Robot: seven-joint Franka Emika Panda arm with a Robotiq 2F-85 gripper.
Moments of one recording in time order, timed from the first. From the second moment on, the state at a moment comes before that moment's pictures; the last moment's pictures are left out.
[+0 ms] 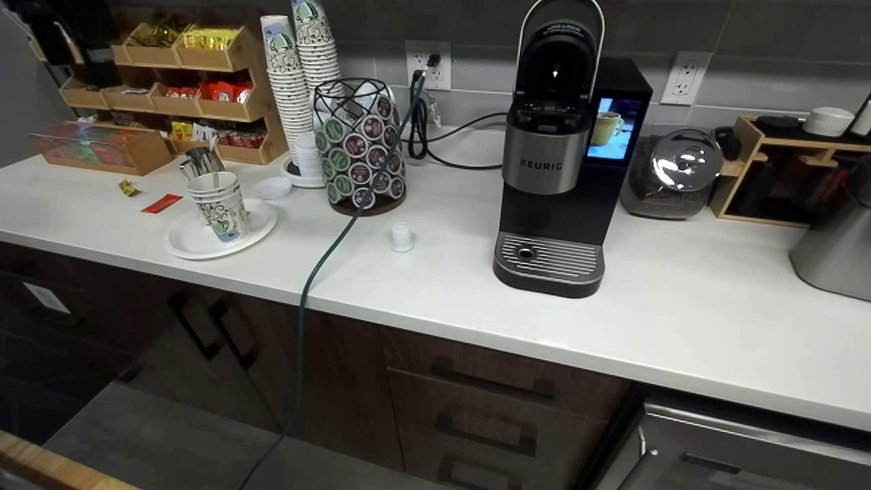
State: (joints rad) arm -0.11 -0.63 -0.21 -2.35 0.00 1.71 -0.06
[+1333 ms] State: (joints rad) arm 0.13 -0.33 0.16 -2.29 0.22 2.08 0.07
